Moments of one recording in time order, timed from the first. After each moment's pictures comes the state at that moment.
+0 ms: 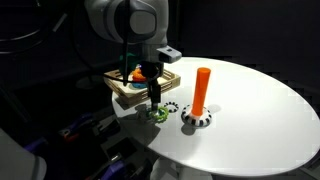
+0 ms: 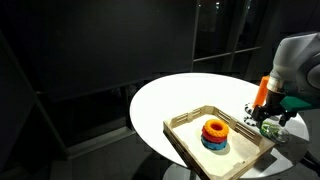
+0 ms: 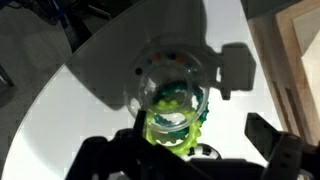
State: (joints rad) arm 0.05 0.14 -0.07 -2.63 -0.11 2.67 0.60
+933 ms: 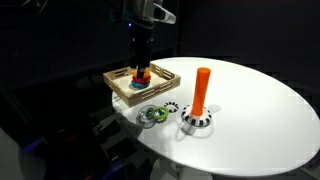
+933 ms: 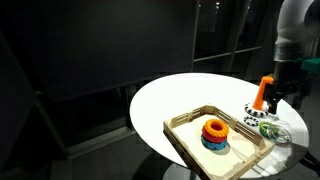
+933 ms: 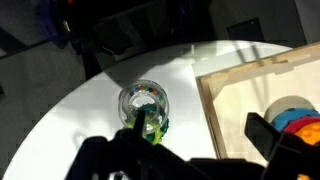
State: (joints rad) arm 0.05 -0.13 0.02 -2.54 0.06 2.15 0.38
